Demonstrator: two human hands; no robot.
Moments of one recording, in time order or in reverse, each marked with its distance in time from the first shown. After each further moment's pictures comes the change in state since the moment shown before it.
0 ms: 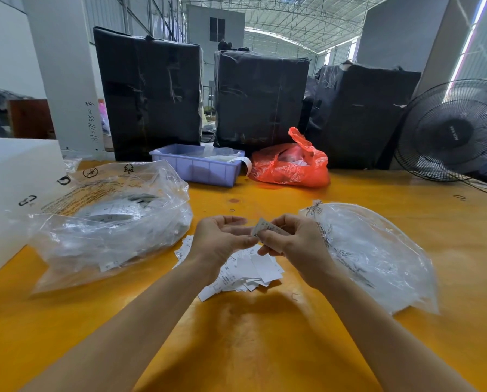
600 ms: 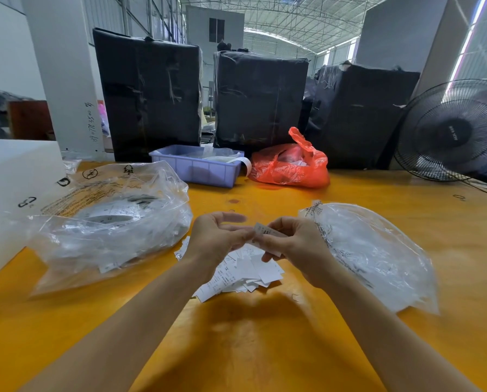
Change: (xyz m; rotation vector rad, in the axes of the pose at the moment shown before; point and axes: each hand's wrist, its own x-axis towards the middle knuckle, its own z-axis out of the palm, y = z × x) left_hand -0.001 0.006 -0.001 0.060 0.002 0.027; right_hand -0.002 -0.006 -0.004 -0.028 -0.097 0.016
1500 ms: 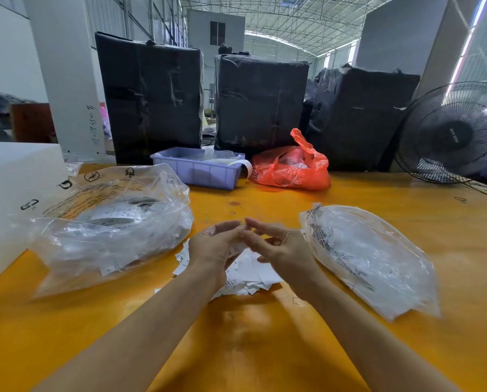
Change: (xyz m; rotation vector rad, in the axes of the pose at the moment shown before) left_hand -0.003 -0.006 0.011 -0.380 0.240 -0.184; right_hand -0.008 -0.004 0.026 -0.026 0.056 -0.027
